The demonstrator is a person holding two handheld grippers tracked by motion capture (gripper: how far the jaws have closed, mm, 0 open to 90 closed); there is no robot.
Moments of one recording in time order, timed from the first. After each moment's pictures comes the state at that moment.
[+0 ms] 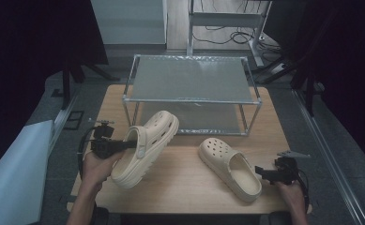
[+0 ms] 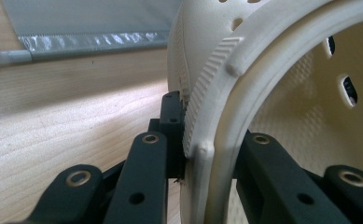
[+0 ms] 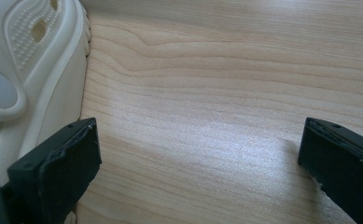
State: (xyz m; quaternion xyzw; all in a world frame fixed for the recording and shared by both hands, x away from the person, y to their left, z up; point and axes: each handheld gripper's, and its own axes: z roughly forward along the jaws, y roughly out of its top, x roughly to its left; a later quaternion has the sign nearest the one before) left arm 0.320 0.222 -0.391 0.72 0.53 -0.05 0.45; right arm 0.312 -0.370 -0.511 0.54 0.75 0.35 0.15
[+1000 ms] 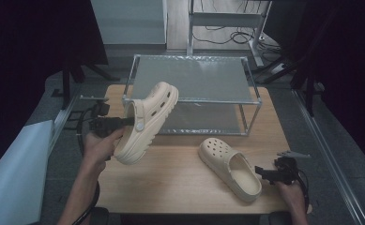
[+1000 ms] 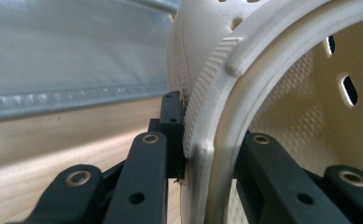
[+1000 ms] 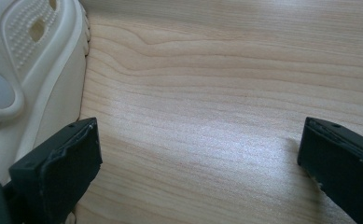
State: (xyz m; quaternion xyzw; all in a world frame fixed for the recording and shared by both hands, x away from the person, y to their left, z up) left arm 0.354 0.220 -0.344 0.66 0.55 -0.09 0.51; right arm 0.312 -0.370 -0.513 0.54 0.75 0.36 0.15
